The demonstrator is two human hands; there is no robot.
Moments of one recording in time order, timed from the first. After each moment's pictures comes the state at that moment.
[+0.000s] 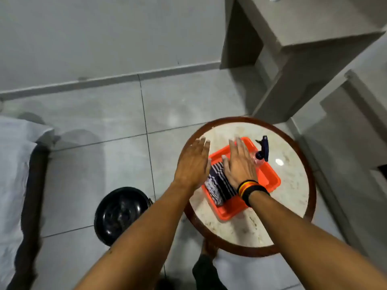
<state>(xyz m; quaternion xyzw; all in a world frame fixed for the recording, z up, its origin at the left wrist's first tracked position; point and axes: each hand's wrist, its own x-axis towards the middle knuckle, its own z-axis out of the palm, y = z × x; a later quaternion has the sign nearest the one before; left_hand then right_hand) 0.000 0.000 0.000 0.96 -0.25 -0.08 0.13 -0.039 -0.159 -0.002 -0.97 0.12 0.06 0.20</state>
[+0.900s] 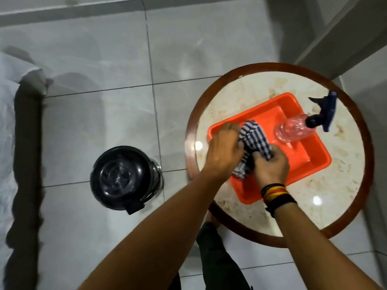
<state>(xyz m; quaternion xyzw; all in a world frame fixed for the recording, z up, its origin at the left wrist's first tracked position) -0.016 -0.040 -0.121 0.93 -0.10 -0.14 0.33 -0.075 -0.154 -0.137 -0.80 0.42 -0.01 0.43</state>
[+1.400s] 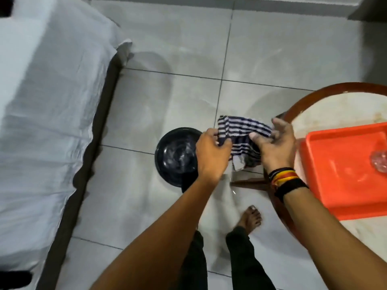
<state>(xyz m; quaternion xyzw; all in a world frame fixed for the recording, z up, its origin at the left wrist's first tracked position) -0.074 0.213 -0.112 0.78 0.29 -0.04 0.54 -0.041 0.071 -0.118 -0.78 0.22 0.02 0.58</state>
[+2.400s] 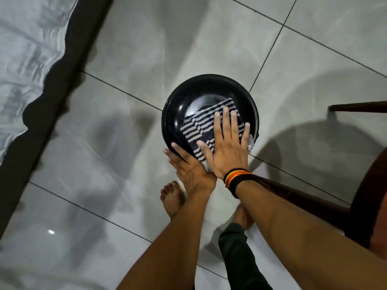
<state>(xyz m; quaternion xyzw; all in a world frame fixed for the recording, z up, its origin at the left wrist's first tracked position) -0.174 0.280 -0.398 0.74 0.52 -0.20 0.37 -0.093 0.225 -0.414 -0.95 -0.27 0.16 0.05</state>
